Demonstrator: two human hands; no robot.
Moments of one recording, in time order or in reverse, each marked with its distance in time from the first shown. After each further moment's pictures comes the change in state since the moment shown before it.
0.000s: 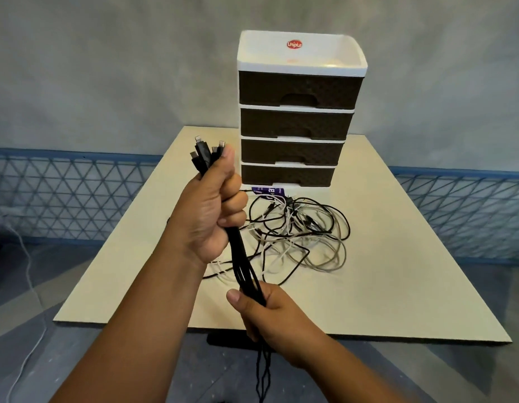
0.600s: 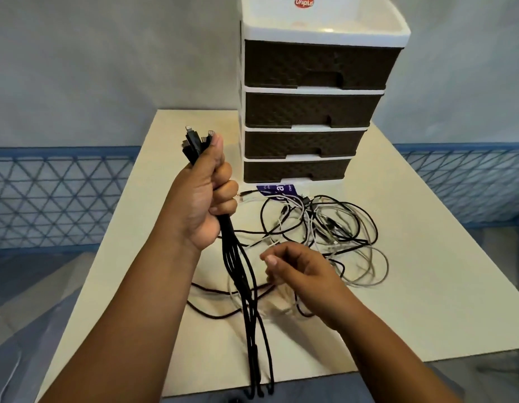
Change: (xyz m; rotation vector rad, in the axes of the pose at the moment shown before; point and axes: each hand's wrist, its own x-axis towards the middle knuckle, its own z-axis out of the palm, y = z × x) left_hand 0.114 0.014 -0.086 -0.006 0.005 -0.150; right_hand 0.108 -0.013 -0.033 -0.073 0.303 -0.051
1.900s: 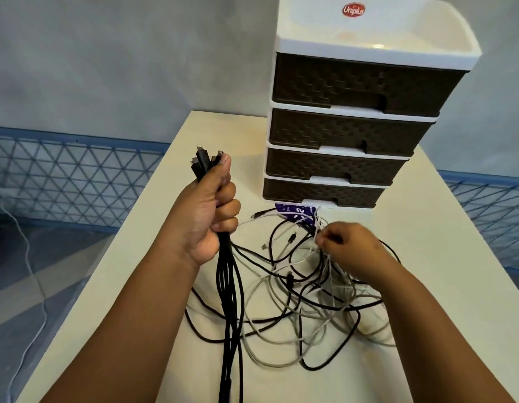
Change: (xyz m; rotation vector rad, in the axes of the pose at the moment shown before) left_hand 0.034 -0.006 -0.010 -0.030 0.160 -0.024; right_hand 0.105 -0.028 -0.097 -0.859 0.026 0.118
